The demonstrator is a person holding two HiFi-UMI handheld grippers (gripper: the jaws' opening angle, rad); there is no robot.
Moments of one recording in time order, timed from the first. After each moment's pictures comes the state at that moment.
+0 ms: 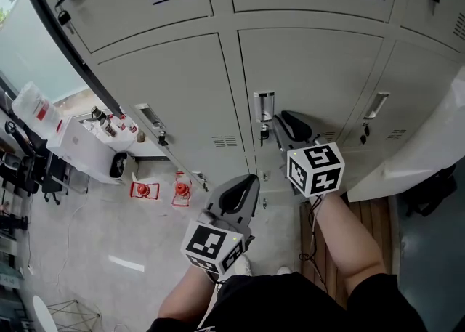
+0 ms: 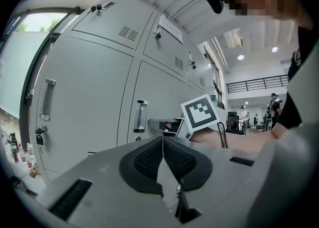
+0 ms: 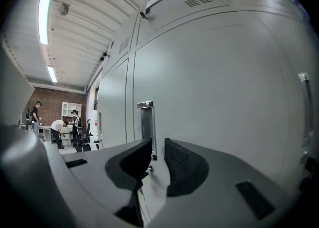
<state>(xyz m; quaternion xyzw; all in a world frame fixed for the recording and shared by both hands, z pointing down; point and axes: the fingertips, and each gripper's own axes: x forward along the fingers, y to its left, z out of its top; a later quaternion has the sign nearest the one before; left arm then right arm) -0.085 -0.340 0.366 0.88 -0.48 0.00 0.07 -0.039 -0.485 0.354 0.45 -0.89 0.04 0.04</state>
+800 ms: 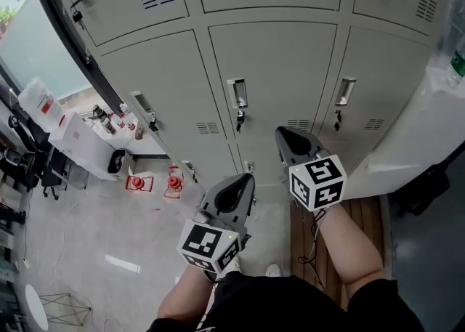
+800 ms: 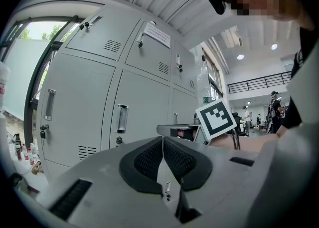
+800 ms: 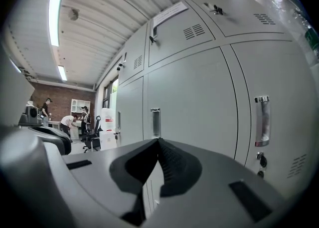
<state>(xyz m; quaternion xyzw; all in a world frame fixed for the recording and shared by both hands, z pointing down) -0.024 -0.277 0.349 0.87 -0.50 -0.01 0.05 0.031 -0.392 0.347 0.42 -0.91 0.02 0.06</state>
